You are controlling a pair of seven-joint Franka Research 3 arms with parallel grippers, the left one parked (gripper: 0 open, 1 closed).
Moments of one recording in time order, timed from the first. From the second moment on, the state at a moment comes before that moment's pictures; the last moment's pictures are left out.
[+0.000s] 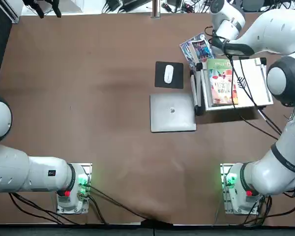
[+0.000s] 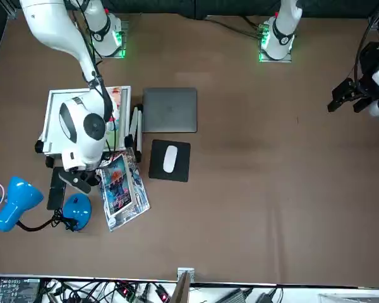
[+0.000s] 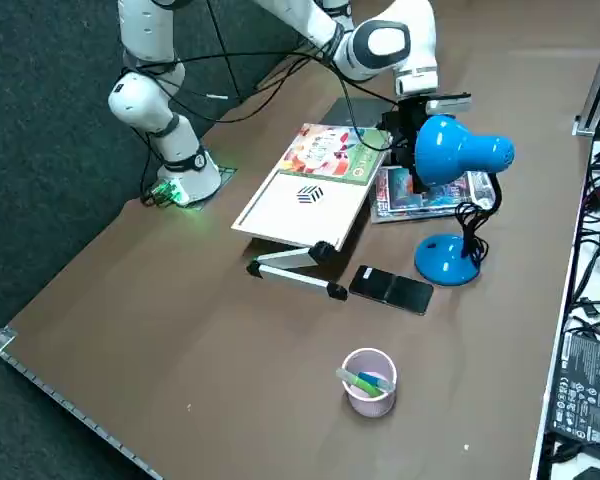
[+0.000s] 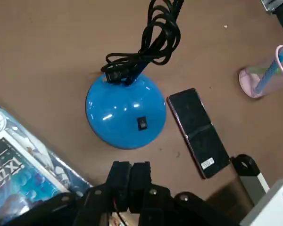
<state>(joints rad) 0.22 0.50 0.00 -1.78 -0.78 2.27 1.11</state>
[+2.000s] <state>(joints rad) 0.10 0.62 0.00 -1.72 -0.88 2.44 1.11</state>
